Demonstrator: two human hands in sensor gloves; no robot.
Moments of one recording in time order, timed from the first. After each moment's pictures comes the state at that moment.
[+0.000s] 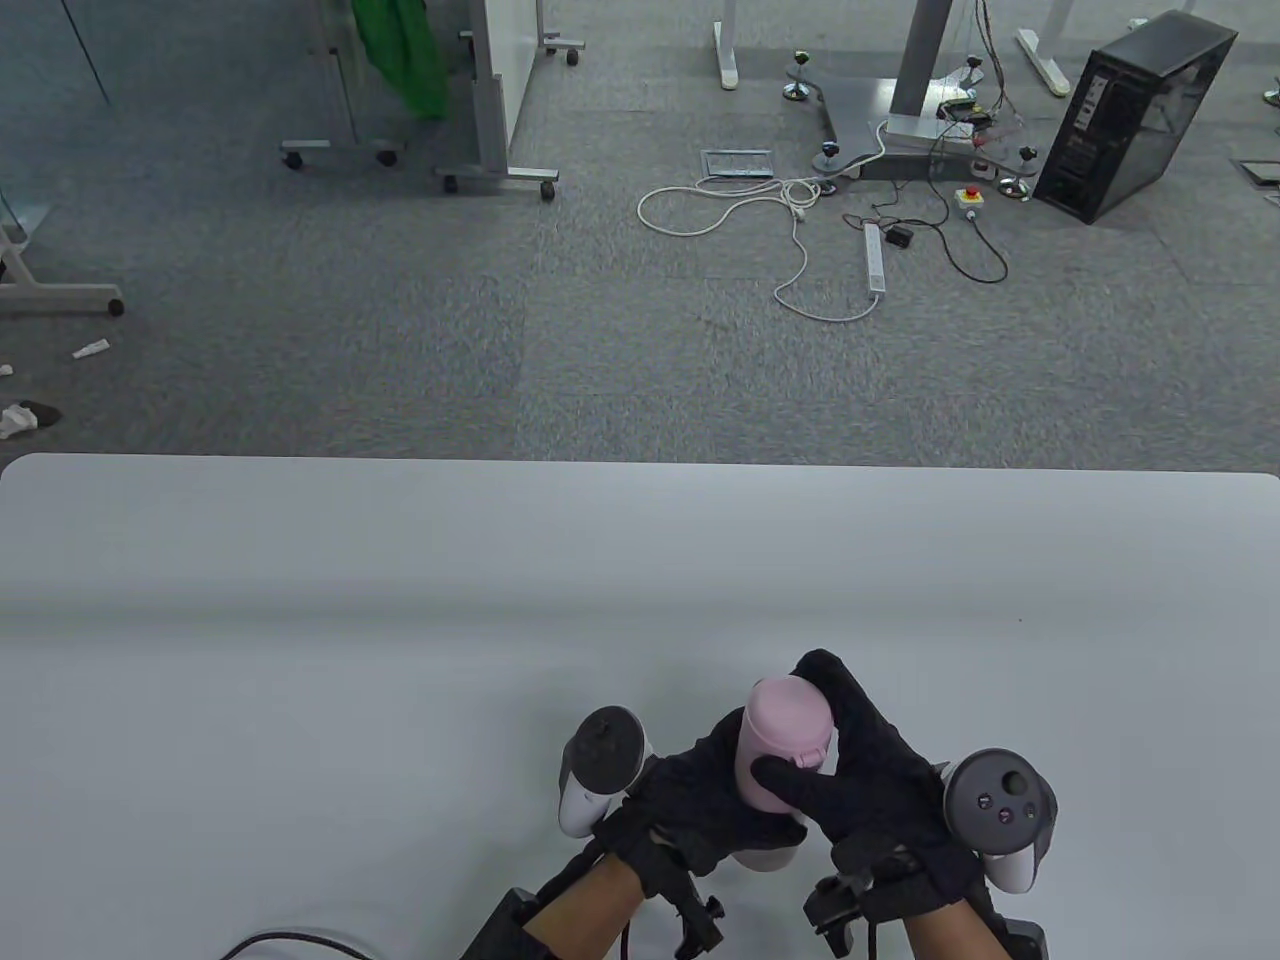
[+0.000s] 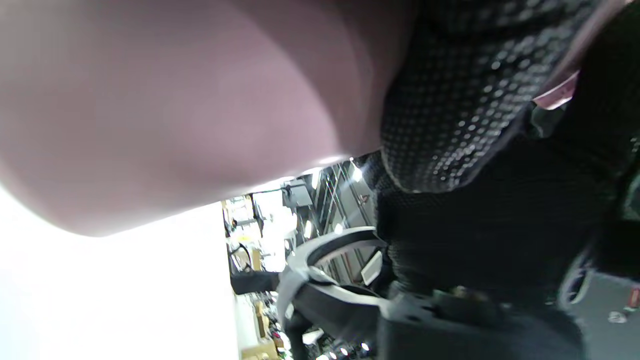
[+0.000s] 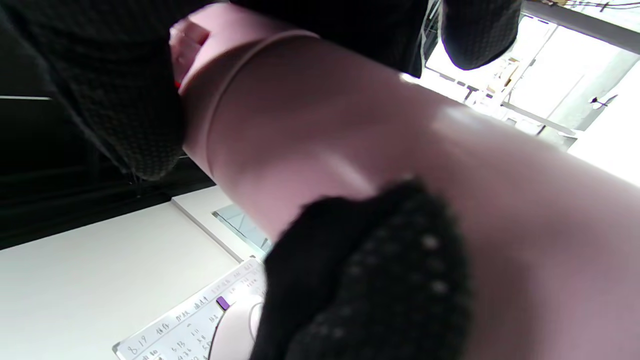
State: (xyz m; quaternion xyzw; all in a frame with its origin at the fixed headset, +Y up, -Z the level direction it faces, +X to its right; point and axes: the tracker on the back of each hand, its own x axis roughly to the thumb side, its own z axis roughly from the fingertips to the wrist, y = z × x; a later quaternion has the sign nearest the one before) left_hand -0.014 -0.756 -0.300 -0.15 -0.34 0.65 0.66; right_hand 0.192 -0.663 -0.257 0.20 -0.11 0.81 0.53
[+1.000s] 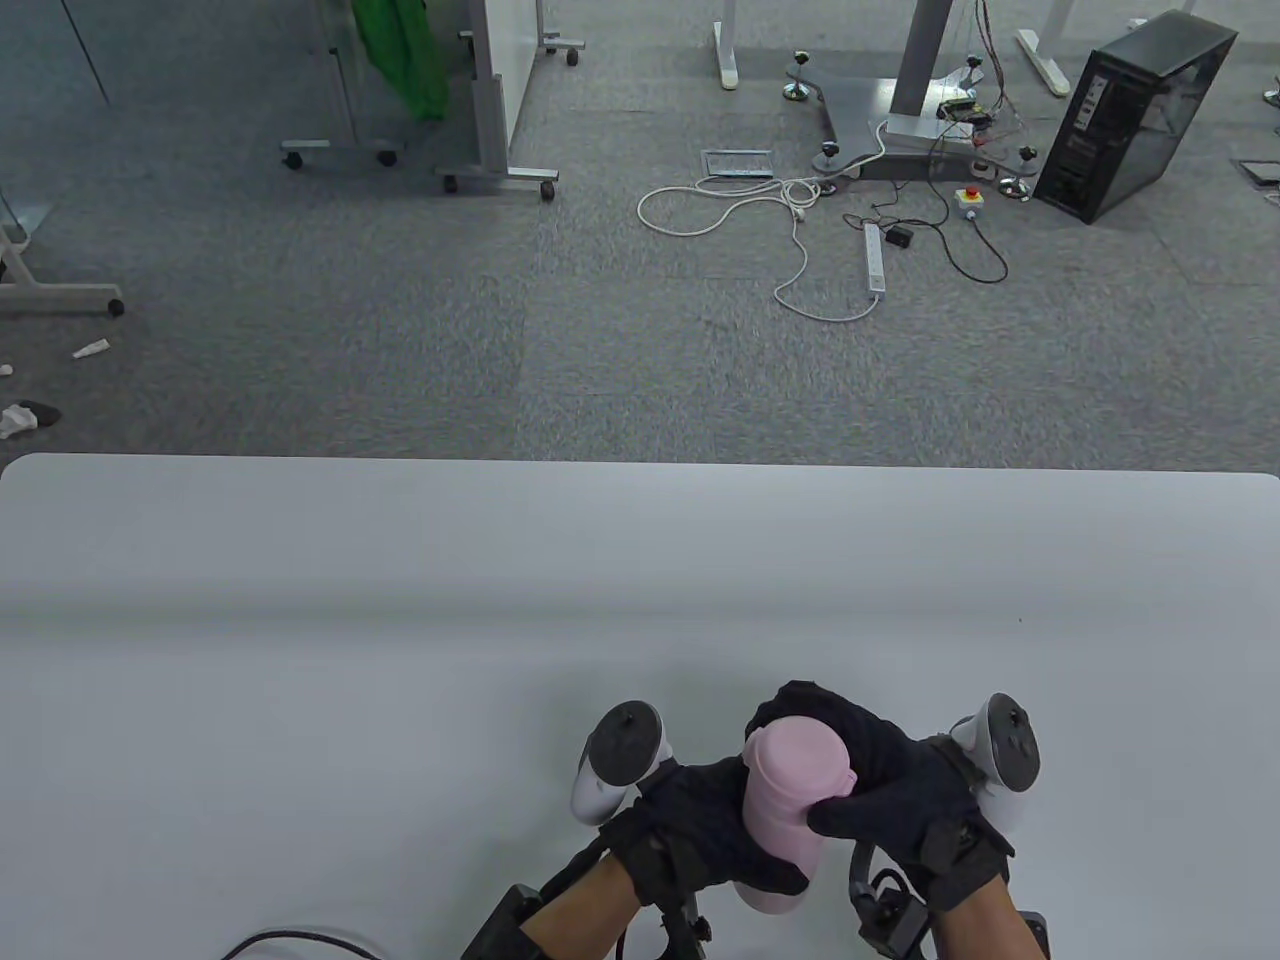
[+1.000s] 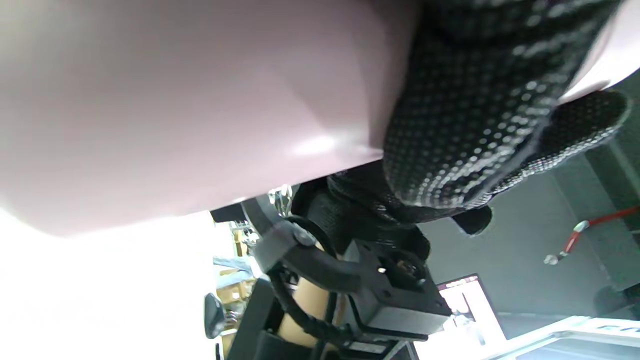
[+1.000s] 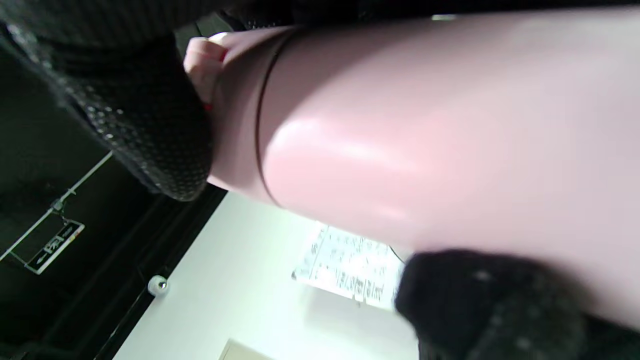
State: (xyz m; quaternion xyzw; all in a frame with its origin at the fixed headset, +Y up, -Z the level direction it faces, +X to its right) left_hand -0.001 -0.749 -0.294 -0.21 -0.41 0.63 0.63; right_hand 0.203 -0.681 -0.282 0.35 0.11 0.62 0.69
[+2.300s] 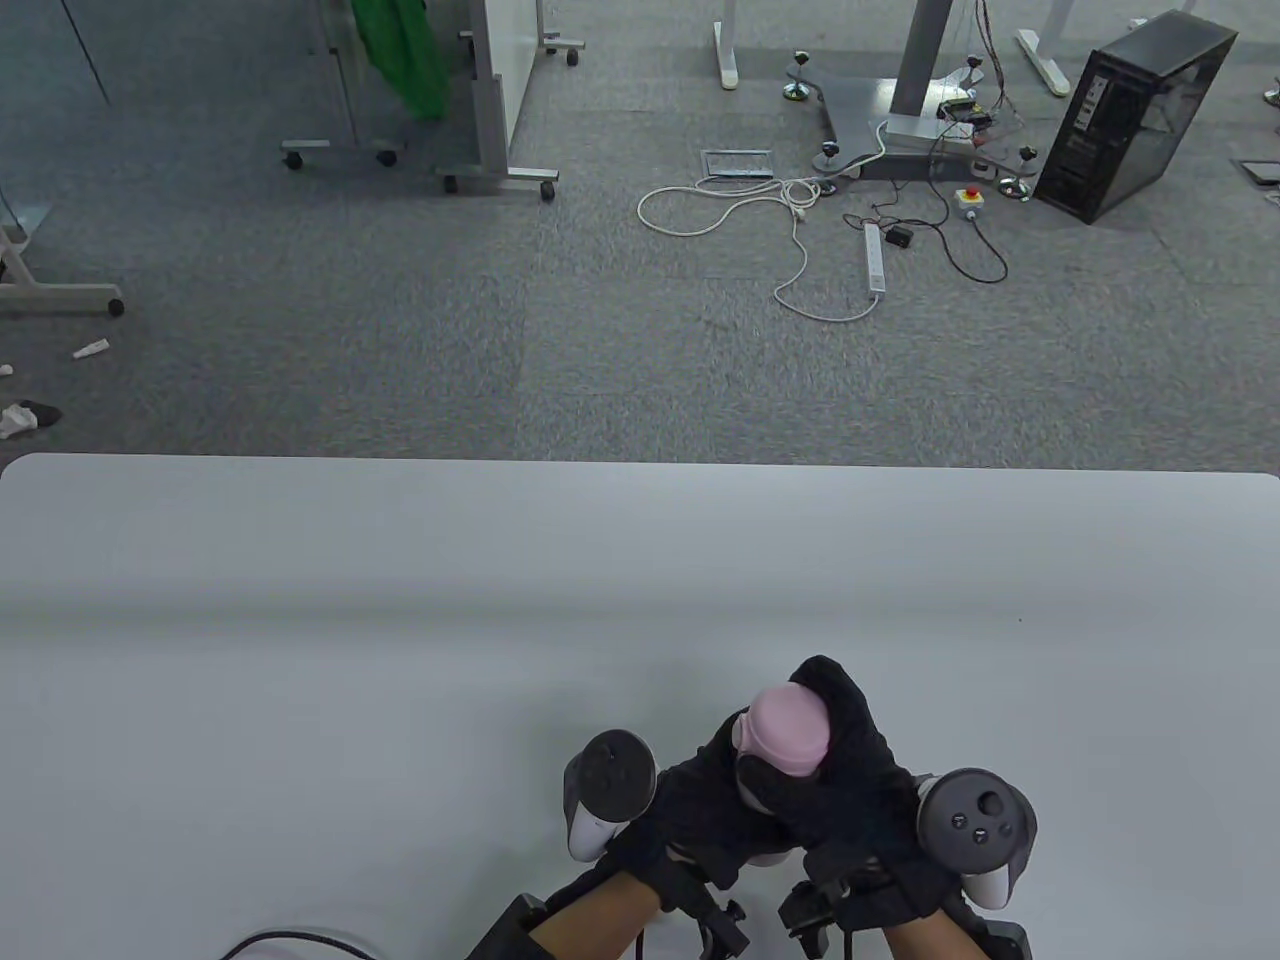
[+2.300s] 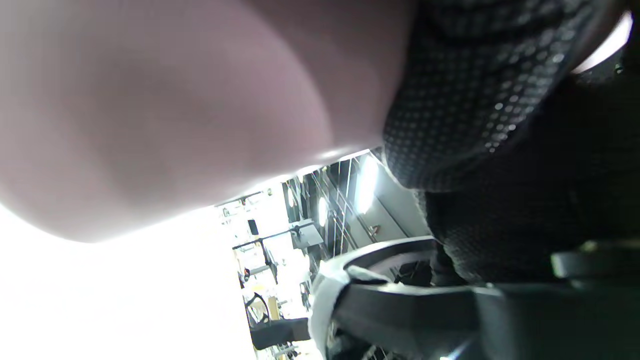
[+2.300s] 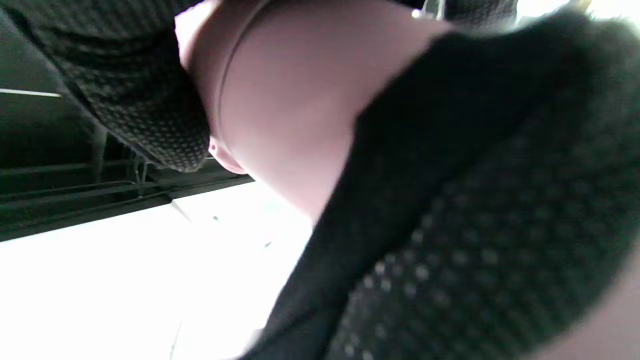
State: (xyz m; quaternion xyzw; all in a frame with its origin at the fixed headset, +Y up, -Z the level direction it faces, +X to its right) left_hand -0.010 -0.754 -0.288 -0.07 -0.31 0.62 0.72; right_hand 0.179 -0.665 -0.252 0.21 -0.12 0.81 0.53
